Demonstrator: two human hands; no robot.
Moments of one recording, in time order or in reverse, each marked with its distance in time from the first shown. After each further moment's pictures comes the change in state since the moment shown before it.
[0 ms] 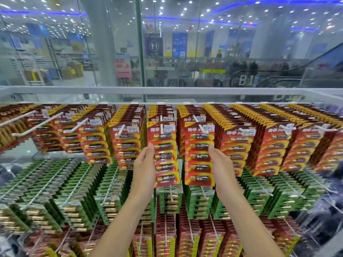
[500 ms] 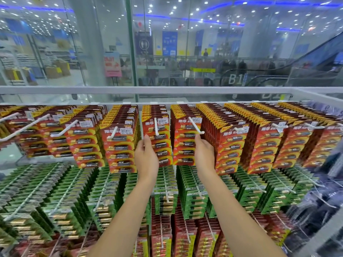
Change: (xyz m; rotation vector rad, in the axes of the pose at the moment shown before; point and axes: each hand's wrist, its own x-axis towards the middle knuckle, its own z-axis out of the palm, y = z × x) left_hand 0.072 -0.025 0.026 0.115 0.207 0.116; right_hand 0.051 -0.001 0.036 -0.089 0.190 -0.038
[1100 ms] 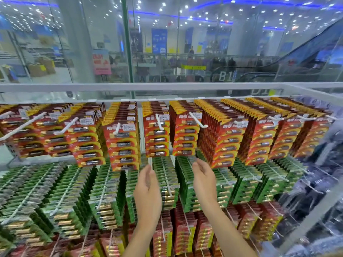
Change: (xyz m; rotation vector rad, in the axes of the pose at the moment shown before) left_hand -0.077 -0.046 -0.058 0.171 -0.135 0.085; right_hand -0.056 0.076 -0.015 -0.151 0.021 -0.047
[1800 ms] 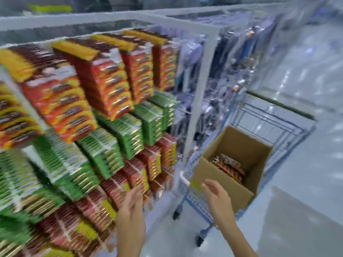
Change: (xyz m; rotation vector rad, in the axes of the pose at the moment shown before) left_hand -0.166 -0.100 0.142 0.025 -0.670 -0.220; right_hand -0.154 0.172 -0.288 -0.083 0.580 0.404
